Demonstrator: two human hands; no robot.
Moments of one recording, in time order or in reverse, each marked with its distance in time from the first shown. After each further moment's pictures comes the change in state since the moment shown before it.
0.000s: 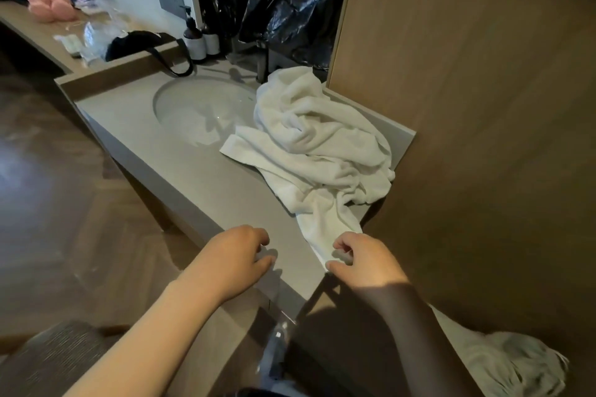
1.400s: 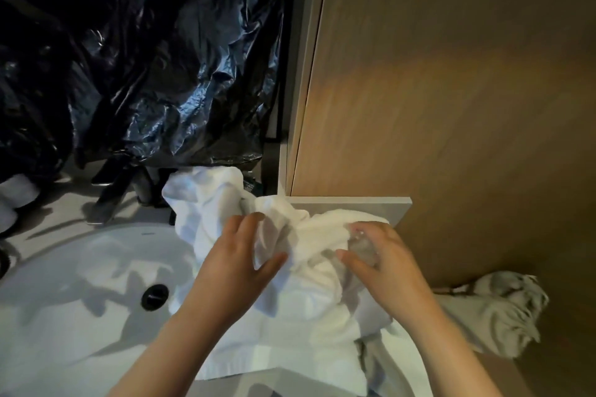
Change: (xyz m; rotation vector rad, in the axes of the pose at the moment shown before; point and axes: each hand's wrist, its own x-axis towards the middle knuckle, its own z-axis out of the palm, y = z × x) left_hand 0.330 -0.085 -0.135 -0.338 0.073 0.585; right_hand 0.208 -0.090 -0.070 0.331 0.635 0.452
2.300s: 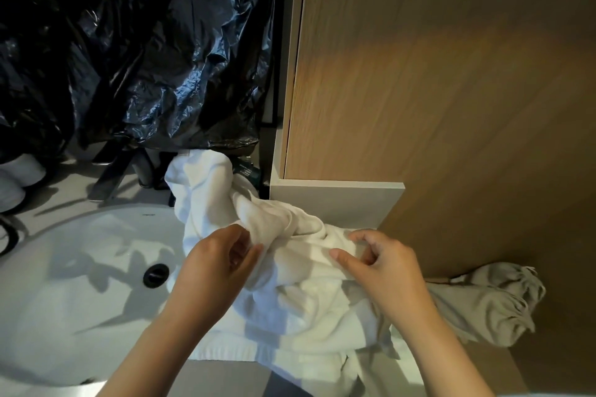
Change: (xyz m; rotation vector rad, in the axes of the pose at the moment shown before) left_hand -0.034 0.007 0.000 -0.034 0.072 -0.098; right_hand -0.028 0.009 -0.005 0.109 0.056 0.092
